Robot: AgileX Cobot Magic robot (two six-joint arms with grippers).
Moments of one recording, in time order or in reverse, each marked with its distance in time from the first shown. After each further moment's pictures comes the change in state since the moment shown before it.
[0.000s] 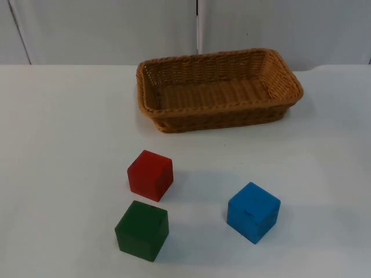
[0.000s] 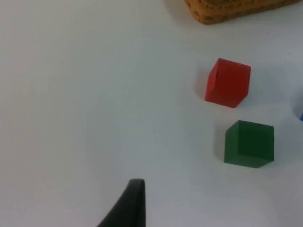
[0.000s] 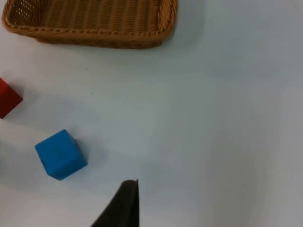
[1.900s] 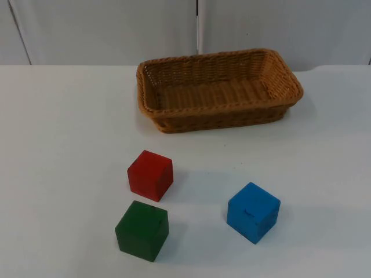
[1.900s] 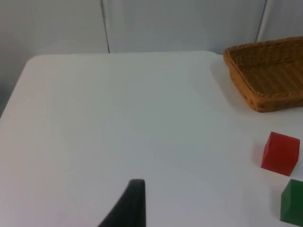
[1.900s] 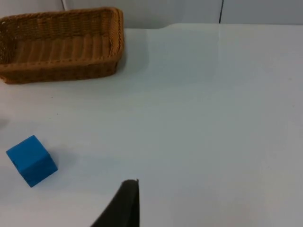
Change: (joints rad) right arm 0.000 -0.797 0.360 -0.183 0.115 0.227; left arm 0.000 -0.604 0.055 0.259 0.106 -0.209
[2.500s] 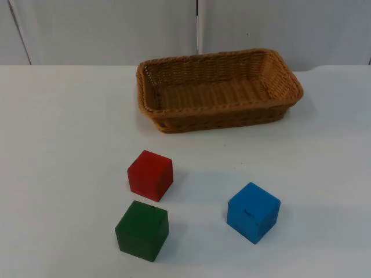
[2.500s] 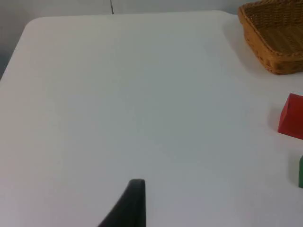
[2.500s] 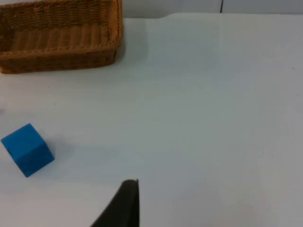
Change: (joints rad) right arm 0.000 -0.107 0.093 -0.002 0.000 0.000; left arm 0.000 -0.073 0.142 0.026 0.008 0.000
